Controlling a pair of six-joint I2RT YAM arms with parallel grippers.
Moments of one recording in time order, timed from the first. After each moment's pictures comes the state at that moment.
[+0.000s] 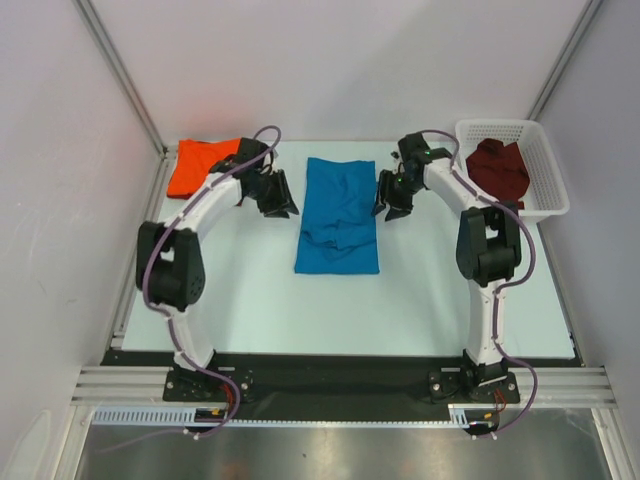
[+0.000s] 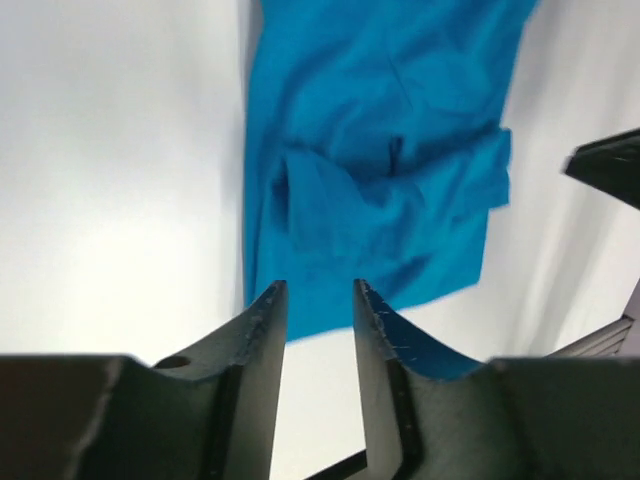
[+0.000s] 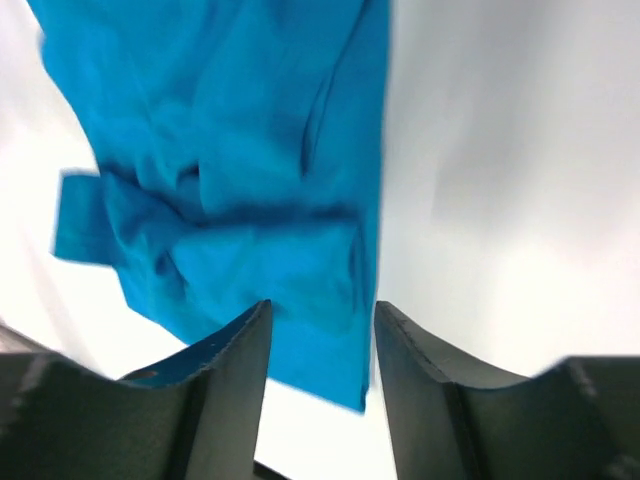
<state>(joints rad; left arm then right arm) -0.27 1.93 1.59 -0.69 0.33 -0.50 0.25 2.16 1.84 -0.85 -0.38 0.40</state>
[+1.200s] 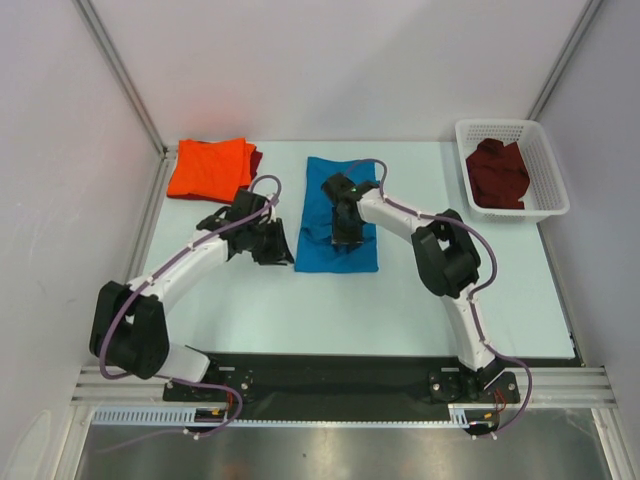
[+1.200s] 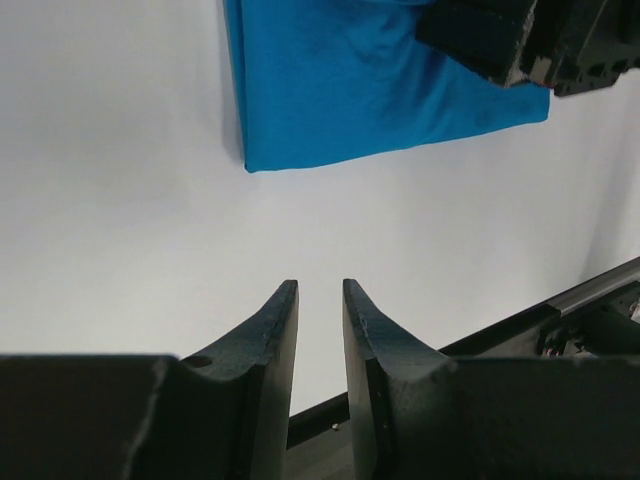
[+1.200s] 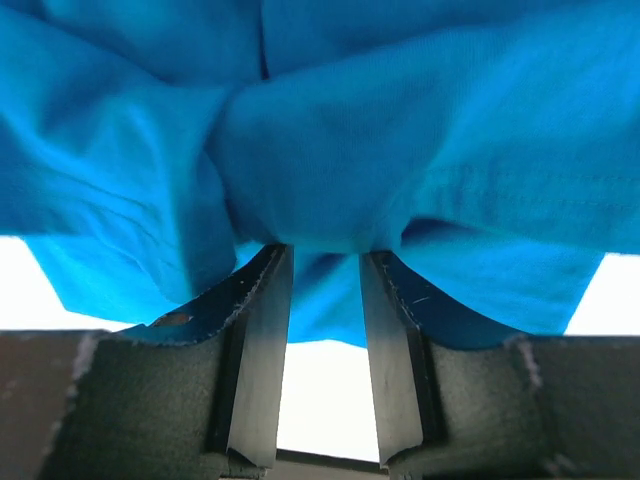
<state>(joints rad) -0.40 1.43 1.01 -0.59 0.26 -0.50 0.65 2.21 1.78 -0.83 0.06 0.67</state>
